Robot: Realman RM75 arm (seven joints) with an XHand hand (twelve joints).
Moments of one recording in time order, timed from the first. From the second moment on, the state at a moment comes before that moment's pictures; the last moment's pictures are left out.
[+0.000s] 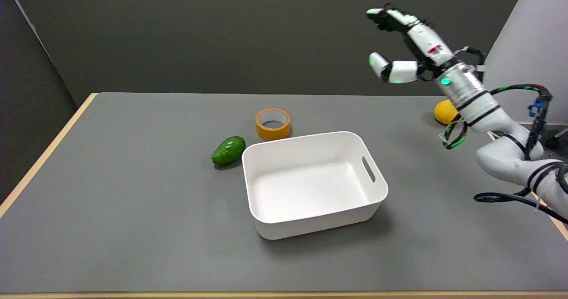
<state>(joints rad) 0.39 -0.74 -1.84 0.93 0.26 0.80 1.10</state>
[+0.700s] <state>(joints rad) 0.61 -0.92 -2.13 1.02 0.13 0.39 0.92</state>
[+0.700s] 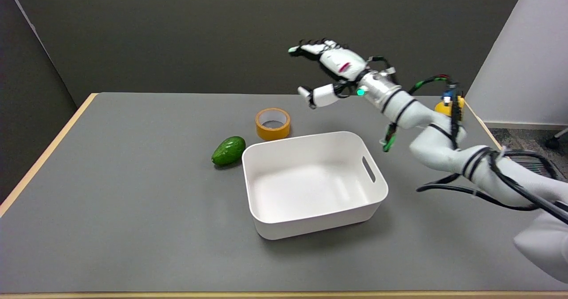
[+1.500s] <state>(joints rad) 0.86 -1.15 -2.36 0.83 0.16 -0.05 0.57</state>
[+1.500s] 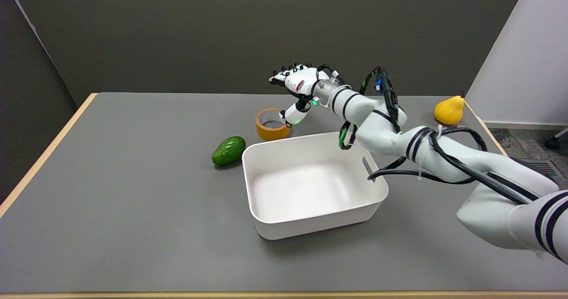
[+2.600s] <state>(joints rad) 0.99 -1.01 -2.61 1.07 0.64 -0.33 0.45</state>
